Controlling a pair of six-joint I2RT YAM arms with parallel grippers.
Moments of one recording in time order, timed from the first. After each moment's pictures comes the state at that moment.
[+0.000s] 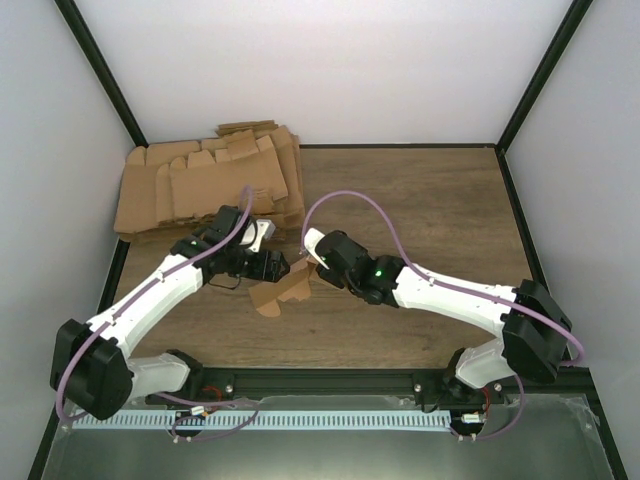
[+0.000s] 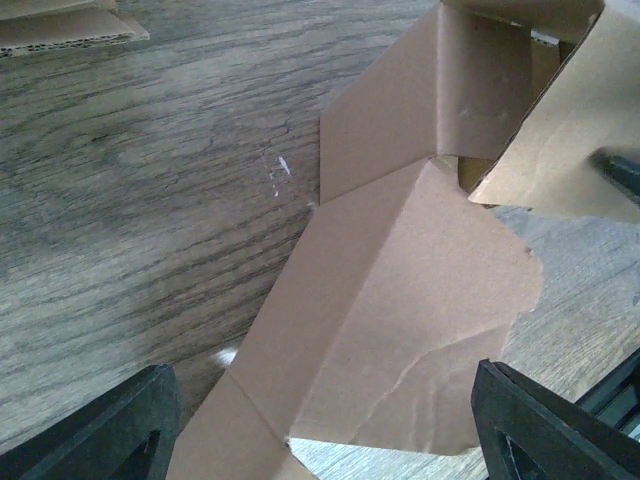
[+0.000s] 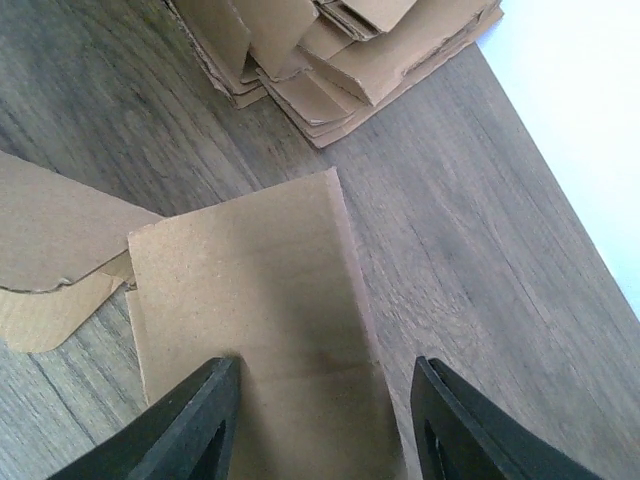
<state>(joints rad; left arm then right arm) -0.49 1.23 0.91 -0.70 0.33 -0.30 1.00 1.42 0.98 -0.33 0.47 -0.30</state>
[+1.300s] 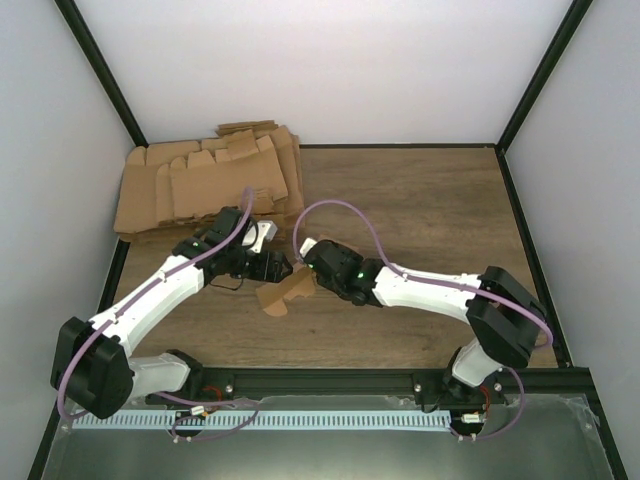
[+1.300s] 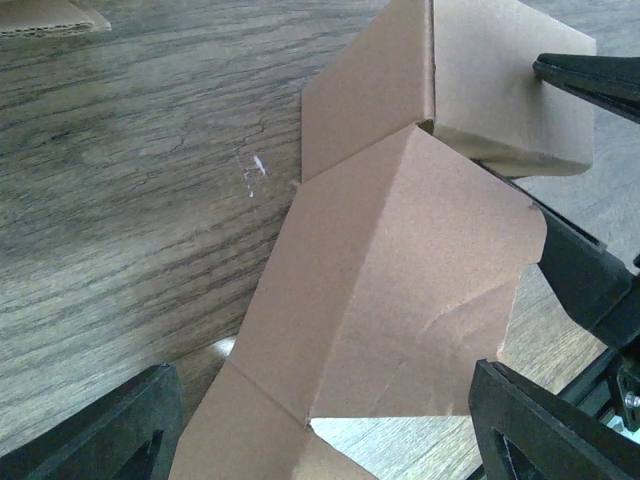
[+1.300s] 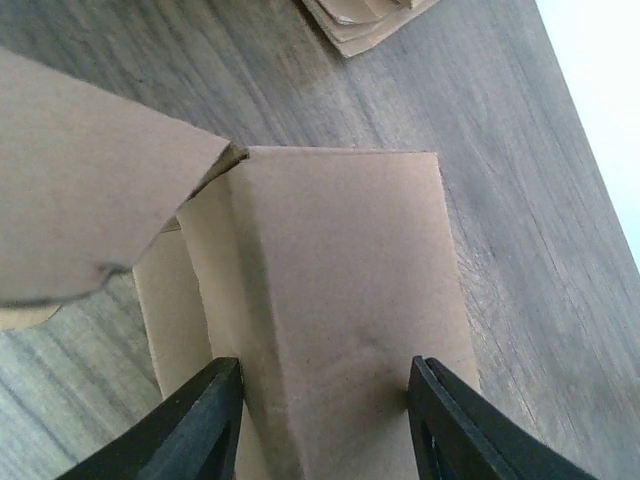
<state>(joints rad) -0.49 1.24 0.89 -0.65 0.37 -0.32 1.01 1.57 0.98 -0.33 0.54 -0.29</state>
